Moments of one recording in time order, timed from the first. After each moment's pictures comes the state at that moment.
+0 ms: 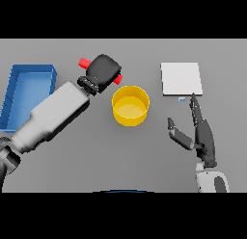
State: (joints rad) left arm -0.97 0.32 -0.76 -0.97 -0.89 -0.20 0.16; right arm 0.13 -0.04 0.11 -1.72 0.24 -0.07 -0.08
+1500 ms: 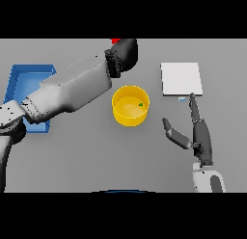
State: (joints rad) left arm -1.42 0.30 -1.25 -0.74 -1.15 -0.30 -0.10; right arm 0.12 -0.02 0.13 -1.70 0.30 -0.12 -0.09
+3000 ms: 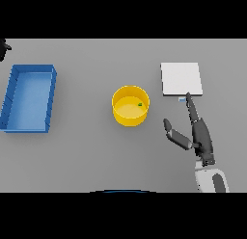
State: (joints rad) left arm -0.79 0.80 -0.46 -0.97 -0.02 0.33 0.49; right arm 0.10 -0.07 0.13 -1.67 0.27 -0.06 -0.12
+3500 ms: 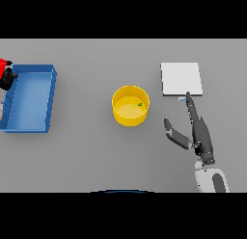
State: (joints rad) left arm -0.57 0.82 -0.52 -1.14 0.06 0.49 0.57; right arm 0.10 -0.07 0.13 -1.68 0.27 -0.06 -0.13
